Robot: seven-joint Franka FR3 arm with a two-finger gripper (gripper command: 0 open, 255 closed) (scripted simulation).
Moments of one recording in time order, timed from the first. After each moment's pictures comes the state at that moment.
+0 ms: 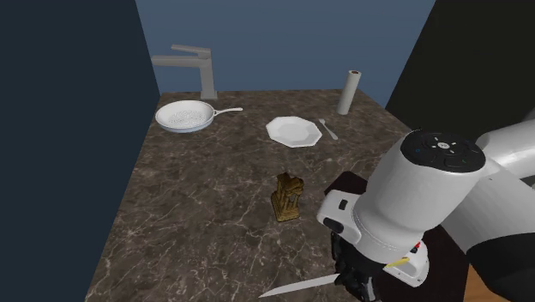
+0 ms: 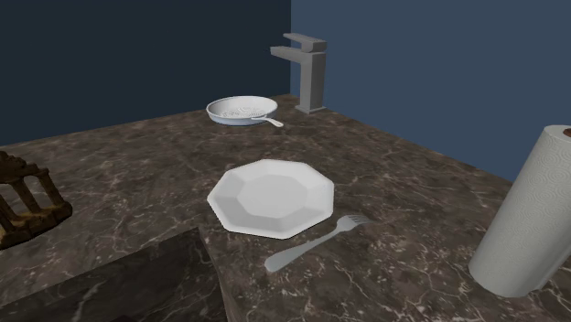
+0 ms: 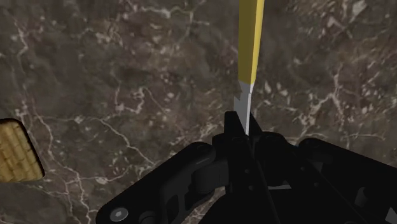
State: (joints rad) arm 0.63 -0.94 0.82 -2.81 0.69 1.98 -0.09
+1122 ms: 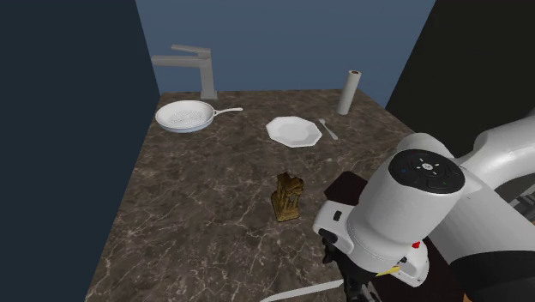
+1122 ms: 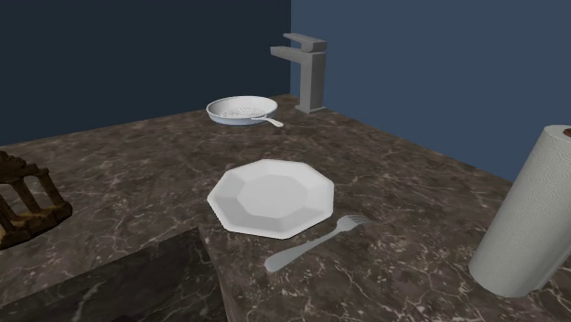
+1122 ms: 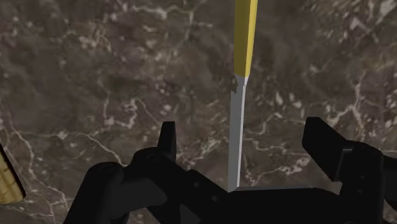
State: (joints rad) arm 0.63 -0.88 0.89 -2.85 0.74 2.08 -0.10
